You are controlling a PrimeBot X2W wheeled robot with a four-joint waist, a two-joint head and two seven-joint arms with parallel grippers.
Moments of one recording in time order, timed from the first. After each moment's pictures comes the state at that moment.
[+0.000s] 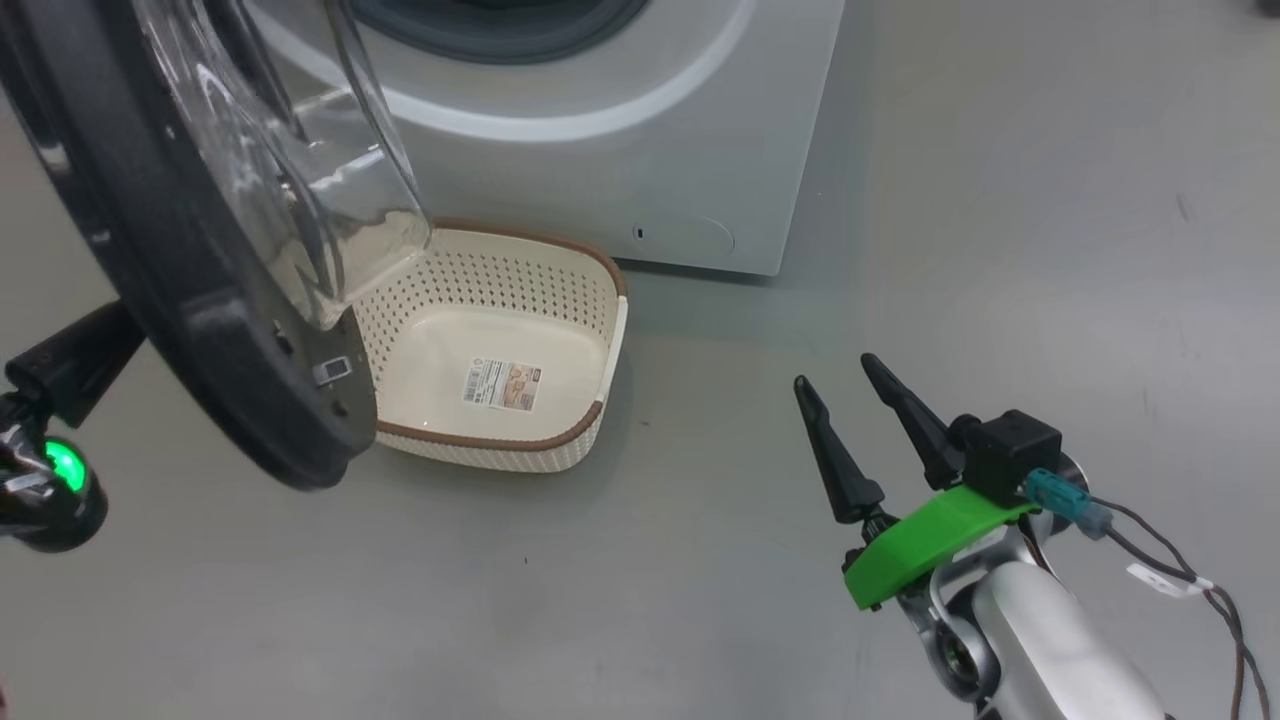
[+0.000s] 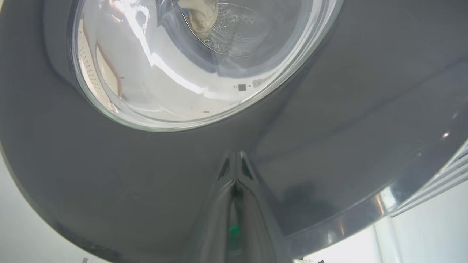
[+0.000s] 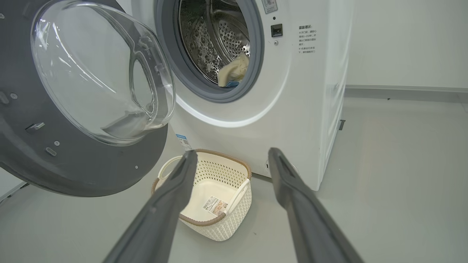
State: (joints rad) left arm -0.54 0.34 0.25 0.42 -1.65 -0.03 0.93; right arm -0.25 -0.06 0.36 0.30 0.30 0.13 -0.25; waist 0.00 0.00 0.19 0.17
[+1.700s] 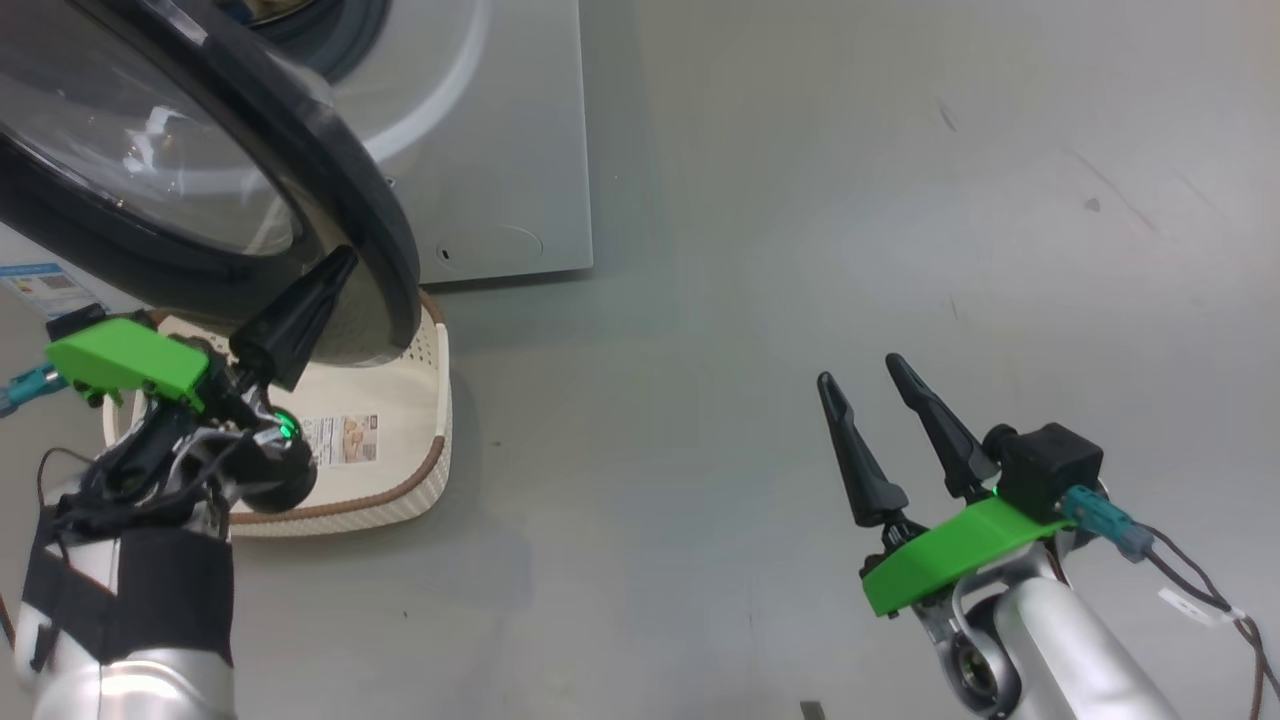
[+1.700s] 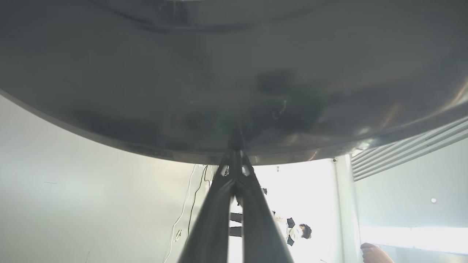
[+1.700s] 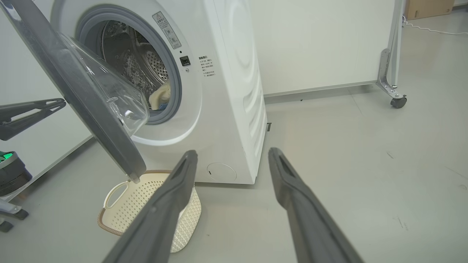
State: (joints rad) left arm -0.62 0.06 0.16 0.55 -1.56 -0.12 0.67; right arm -0.20 -0.05 0.32 0.21 0.33 0.13 -0.25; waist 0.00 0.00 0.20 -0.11
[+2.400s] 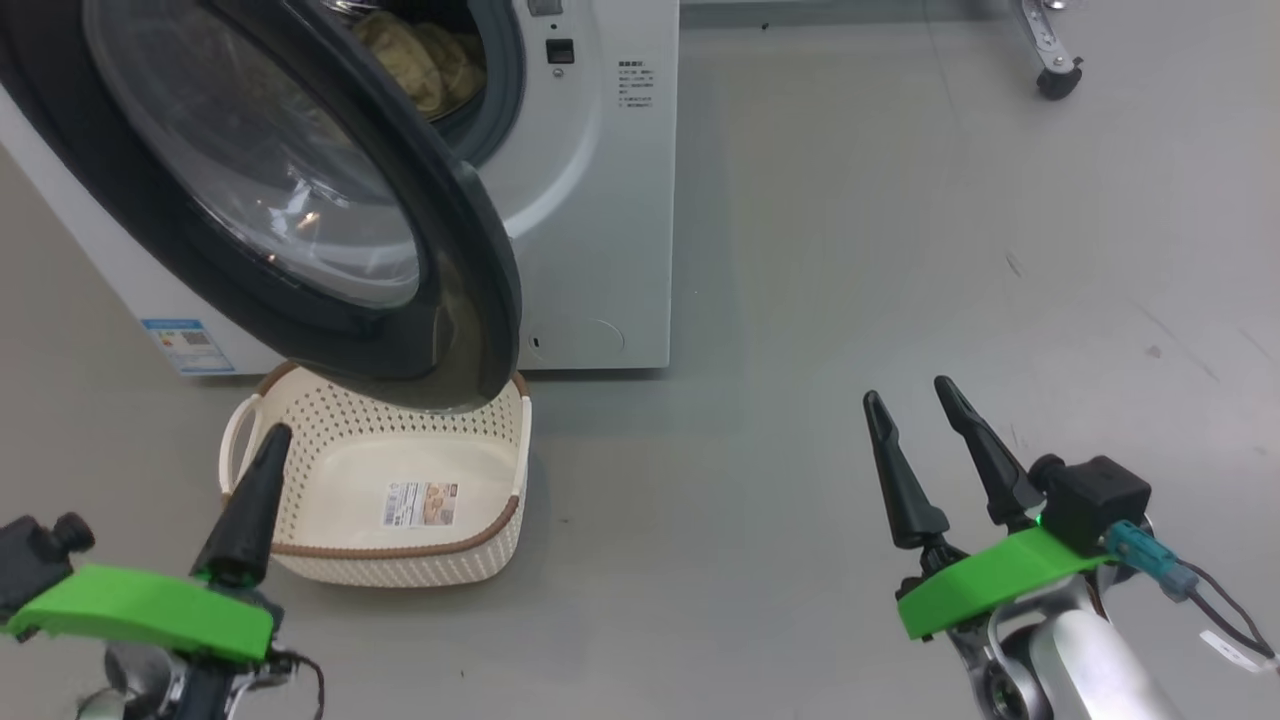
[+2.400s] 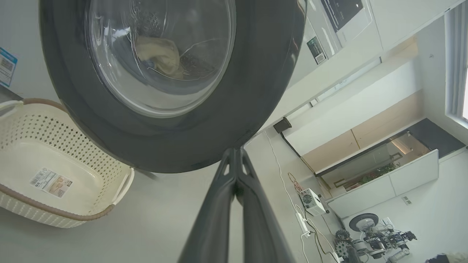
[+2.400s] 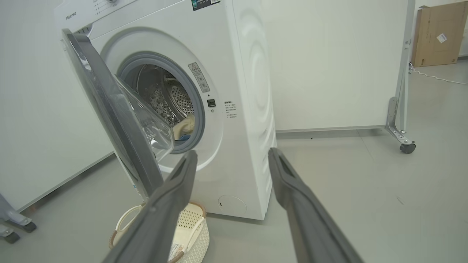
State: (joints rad) left arm -0.09 0.23 -0.03 -0.04 -1.16 -0.12 0.15; right arm -0.11 -0.05 0.23 0.15 0.29 0.13 -0.25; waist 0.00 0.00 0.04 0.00
